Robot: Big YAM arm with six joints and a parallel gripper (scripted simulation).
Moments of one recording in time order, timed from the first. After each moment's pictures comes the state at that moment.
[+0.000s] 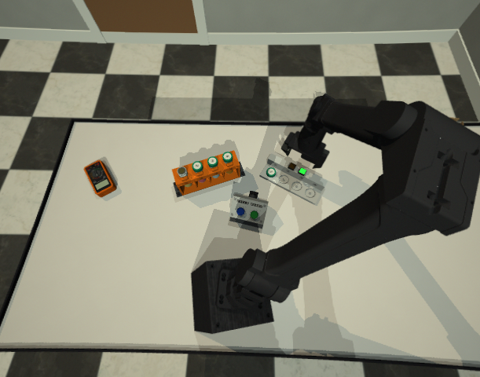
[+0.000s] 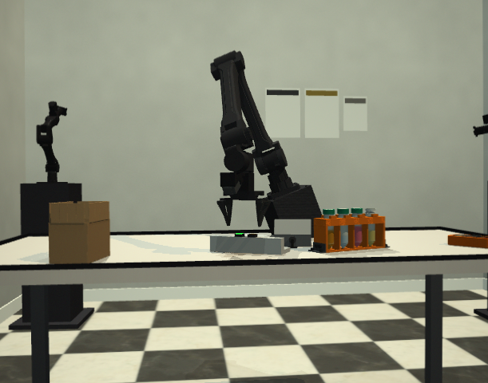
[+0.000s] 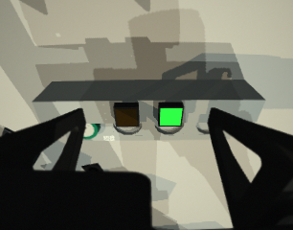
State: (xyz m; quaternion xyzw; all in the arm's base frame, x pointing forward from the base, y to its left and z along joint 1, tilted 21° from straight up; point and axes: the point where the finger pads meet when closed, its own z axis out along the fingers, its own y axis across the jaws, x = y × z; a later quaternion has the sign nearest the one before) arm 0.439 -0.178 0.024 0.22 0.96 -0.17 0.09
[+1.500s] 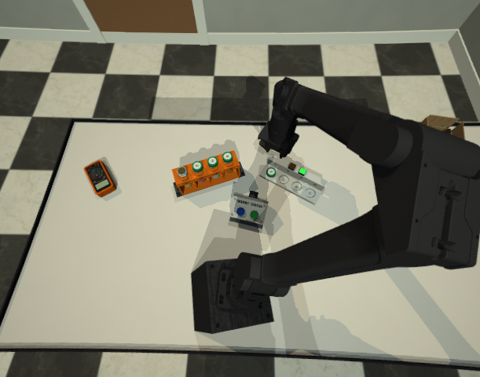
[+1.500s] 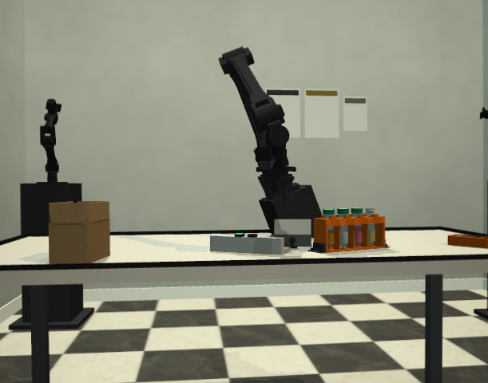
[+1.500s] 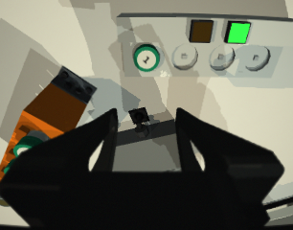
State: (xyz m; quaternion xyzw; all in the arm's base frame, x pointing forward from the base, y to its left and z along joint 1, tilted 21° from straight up) arm 0.414 -0.065 0.052 0.22 0.96 -0.17 0.08
